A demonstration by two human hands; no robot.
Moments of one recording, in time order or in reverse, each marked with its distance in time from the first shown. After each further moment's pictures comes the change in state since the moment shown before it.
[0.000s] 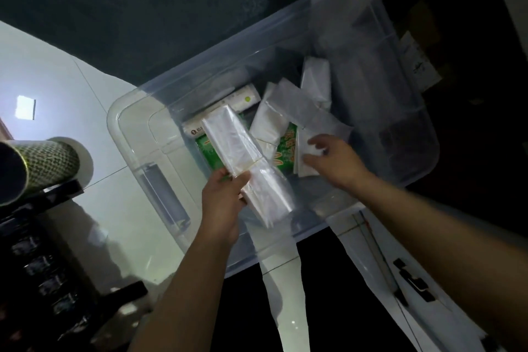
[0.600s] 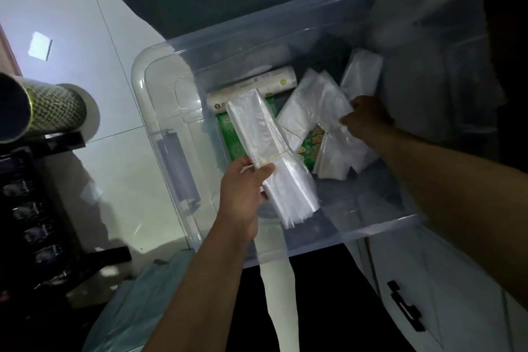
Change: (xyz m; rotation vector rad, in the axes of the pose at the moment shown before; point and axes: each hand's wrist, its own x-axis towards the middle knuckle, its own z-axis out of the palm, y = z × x) left_hand 0.003 -0.010 -0.001 -0.140 0.014 -0.043; right_hand 0.137 -0.005 0.000 -0.433 0.114 0.019
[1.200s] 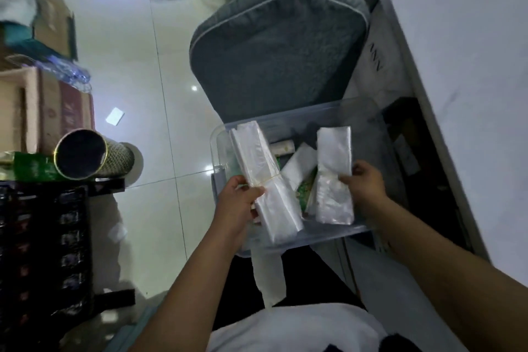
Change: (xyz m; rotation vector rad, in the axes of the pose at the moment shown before) left_hand -0.166 0.093 -0.024 0.067 -0.057 0.208; right_hand -0.199 -0.016 -0.106 0.705 0.118 -0.057
